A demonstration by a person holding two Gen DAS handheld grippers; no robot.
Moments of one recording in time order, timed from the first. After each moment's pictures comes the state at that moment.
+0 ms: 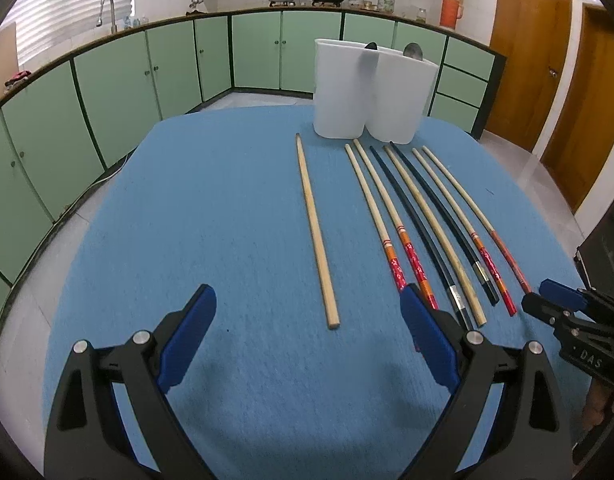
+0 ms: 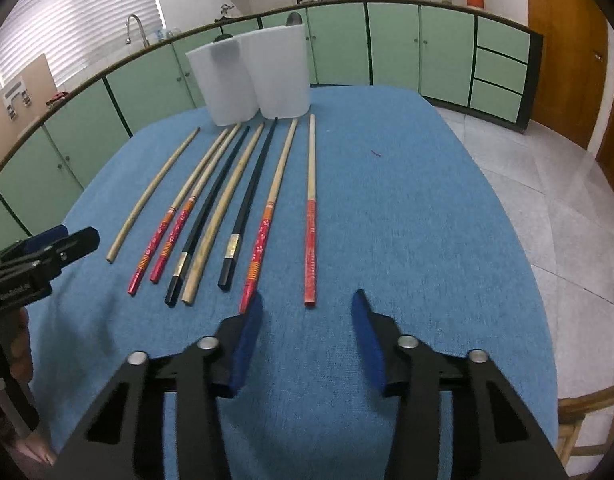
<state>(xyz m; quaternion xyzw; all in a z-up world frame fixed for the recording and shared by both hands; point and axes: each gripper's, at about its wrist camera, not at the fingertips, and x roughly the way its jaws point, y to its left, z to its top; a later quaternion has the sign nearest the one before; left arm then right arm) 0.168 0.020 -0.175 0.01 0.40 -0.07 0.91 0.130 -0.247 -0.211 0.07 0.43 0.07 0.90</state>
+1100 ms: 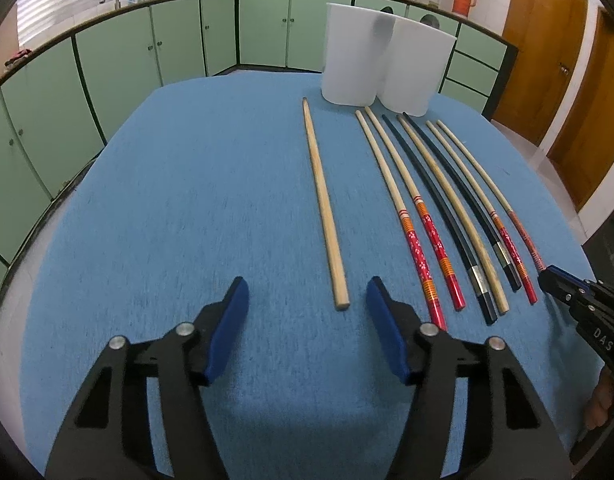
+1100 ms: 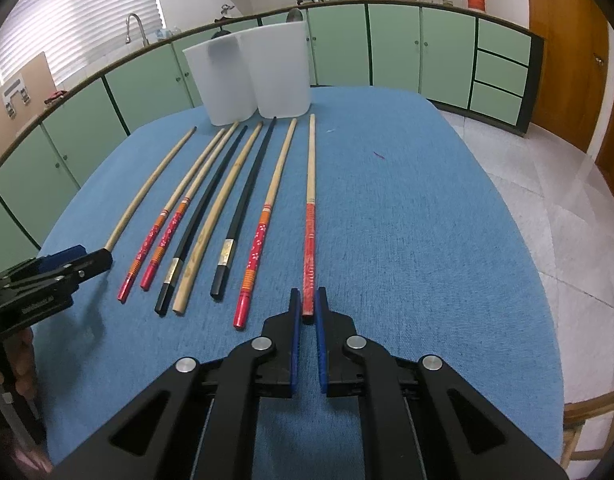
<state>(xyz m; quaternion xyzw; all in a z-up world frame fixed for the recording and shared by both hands) 0.183 0.015 -0.202 0.00 0.43 -0.06 0.90 0.137 -0.247 -0.216 0.06 0.43 0.06 0.90</state>
